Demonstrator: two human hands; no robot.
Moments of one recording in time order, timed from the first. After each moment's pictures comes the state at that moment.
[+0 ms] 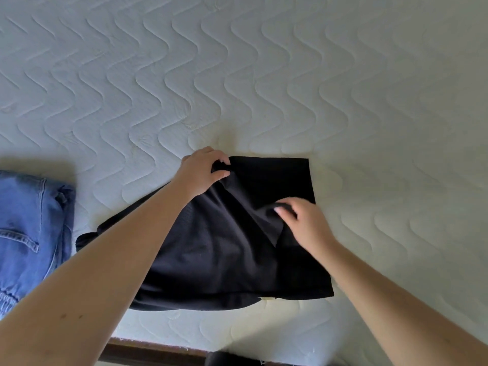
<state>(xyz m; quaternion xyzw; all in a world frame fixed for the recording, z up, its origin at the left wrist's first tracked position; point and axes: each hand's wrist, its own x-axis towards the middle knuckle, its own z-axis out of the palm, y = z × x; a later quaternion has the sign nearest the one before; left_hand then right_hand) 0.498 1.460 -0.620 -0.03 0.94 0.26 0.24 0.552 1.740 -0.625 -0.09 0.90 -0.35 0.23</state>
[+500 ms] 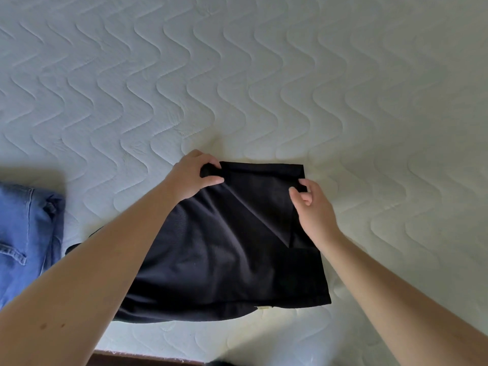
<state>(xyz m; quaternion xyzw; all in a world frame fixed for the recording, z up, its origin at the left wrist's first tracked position) 0.491 1.444 -0.631 -0.05 0.90 0.33 0.28 0.524 1.746 -0.627 0.19 0.83 -0.45 0.27</state>
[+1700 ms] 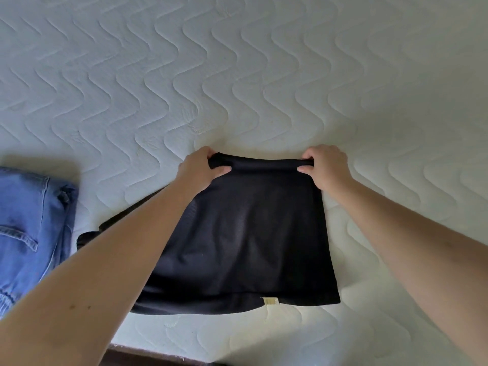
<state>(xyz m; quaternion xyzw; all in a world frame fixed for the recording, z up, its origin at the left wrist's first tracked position) 0.489 1.450 -0.640 -0.21 0.90 0.28 0.25 0.421 1.744 -0.650 -0.10 0.96 -0.15 0.23</state>
